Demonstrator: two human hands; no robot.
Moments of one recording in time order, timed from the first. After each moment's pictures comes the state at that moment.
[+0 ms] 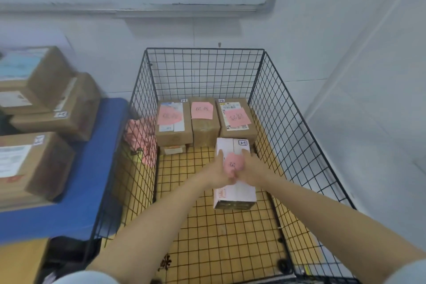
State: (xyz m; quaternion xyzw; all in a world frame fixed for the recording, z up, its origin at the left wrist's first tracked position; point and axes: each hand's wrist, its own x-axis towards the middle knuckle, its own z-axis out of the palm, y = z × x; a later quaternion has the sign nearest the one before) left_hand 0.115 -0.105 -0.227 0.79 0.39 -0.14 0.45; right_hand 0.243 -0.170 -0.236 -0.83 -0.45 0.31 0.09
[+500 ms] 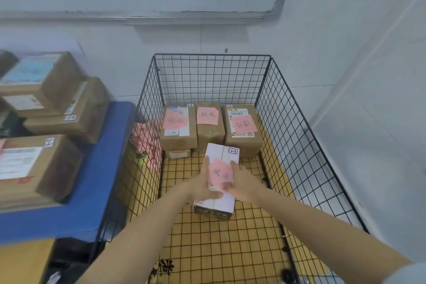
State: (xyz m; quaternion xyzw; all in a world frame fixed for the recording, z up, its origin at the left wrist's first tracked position) left_hand 0.066 -0.090 -0.237 0.77 0.39 -0.15 0.48; right_hand 0.213 -0.168 -0.246 -0.79 -0.52 0.33 0.09
